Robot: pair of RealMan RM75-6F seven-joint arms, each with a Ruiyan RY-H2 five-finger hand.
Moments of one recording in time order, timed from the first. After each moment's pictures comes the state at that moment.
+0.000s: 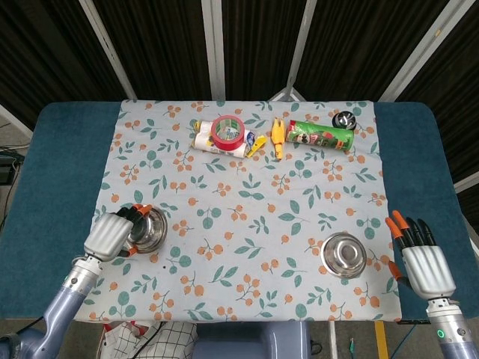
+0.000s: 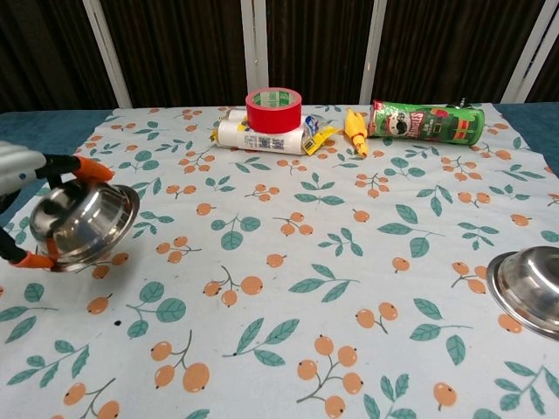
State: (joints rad) left arm -0.43 -1.37 -0.05 -1.60 1.44 1.18 0.42; right arm 0.14 -1.13 0.03 -1.63 -1.53 1.35 -0.20
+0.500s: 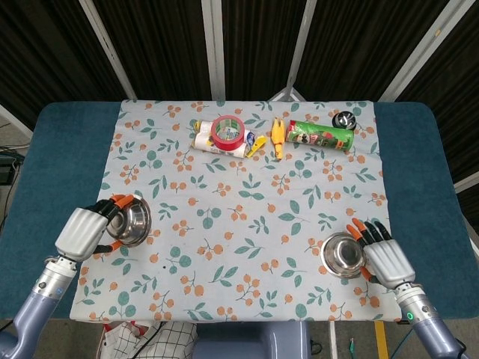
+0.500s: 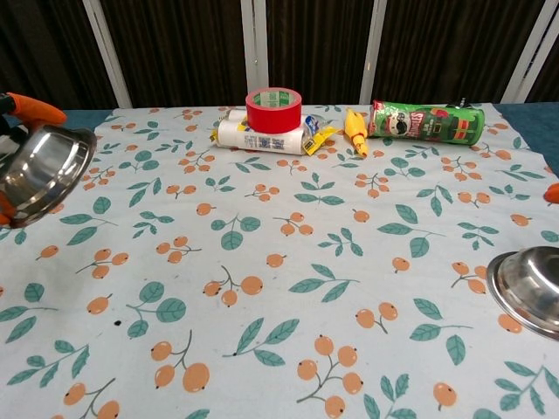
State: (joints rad) left arm -0.38 -1.28 -0.04 -1.57 1.58 1.33 0.21; right arm 0.29 -1.14 0.02 -1.67 -1.46 1.06 -0.30
